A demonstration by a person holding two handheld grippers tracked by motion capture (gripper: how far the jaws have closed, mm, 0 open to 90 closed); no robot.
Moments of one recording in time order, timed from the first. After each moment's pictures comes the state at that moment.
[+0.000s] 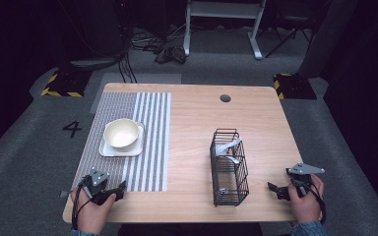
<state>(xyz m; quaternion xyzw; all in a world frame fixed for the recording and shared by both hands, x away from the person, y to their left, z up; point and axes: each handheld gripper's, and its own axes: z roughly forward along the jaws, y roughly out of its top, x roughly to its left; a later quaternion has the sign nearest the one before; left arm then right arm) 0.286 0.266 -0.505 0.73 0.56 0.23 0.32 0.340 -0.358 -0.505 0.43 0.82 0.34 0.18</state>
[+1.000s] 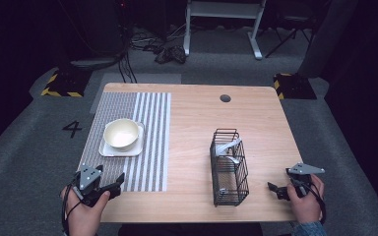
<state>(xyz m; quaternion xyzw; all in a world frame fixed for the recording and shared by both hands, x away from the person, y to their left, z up) 0.266 0.260 -0.444 0.70 0.52 0.27 0.40 0.340 -0.358 -0.505 0.43 0.82 0.34 0.18</state>
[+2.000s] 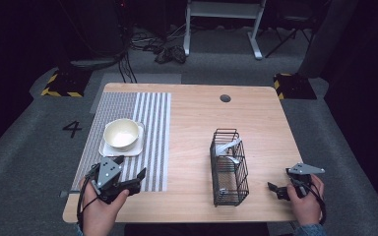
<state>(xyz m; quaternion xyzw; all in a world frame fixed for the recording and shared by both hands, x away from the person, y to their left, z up) 0.271 0.202 -0.403 0.73 0.43 0.27 0.46 0.340 -0.358 -0.505 0.43 0.82 0.34 0.18</state>
